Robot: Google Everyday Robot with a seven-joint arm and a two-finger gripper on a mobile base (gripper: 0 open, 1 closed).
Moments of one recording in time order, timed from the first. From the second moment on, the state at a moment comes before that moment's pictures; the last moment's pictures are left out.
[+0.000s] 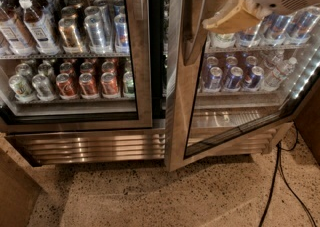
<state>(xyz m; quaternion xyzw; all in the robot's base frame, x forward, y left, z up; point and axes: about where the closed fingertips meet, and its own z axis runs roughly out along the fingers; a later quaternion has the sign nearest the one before) 0.491 -0.095 1.069 -0.65 0.62 -0.05 0.44</state>
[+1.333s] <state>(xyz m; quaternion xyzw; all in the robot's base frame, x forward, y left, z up) 0.499 -0.100 1.074 -0.65 0.62 -0.04 0.44</state>
